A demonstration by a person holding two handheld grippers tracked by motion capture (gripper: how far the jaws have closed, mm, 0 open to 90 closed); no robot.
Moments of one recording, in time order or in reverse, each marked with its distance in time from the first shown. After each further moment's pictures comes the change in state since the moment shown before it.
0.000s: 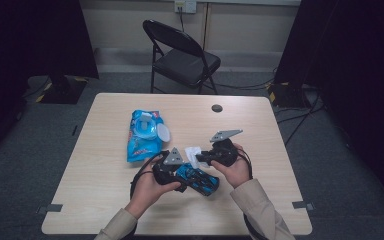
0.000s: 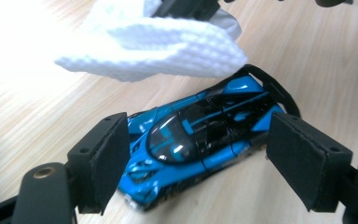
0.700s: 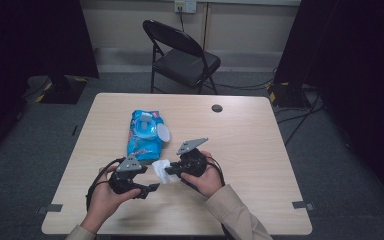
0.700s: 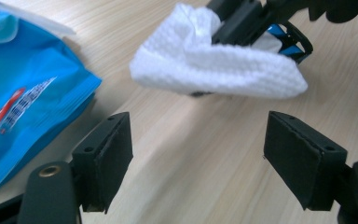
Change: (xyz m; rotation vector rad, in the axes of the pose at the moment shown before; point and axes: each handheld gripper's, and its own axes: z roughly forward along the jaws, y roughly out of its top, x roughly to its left) left arm 0.024 -0.065 -0.084 -0.004 0.072 -0.114; right arm 0.067 0.020 0.057 0.020 0.161 -0.117
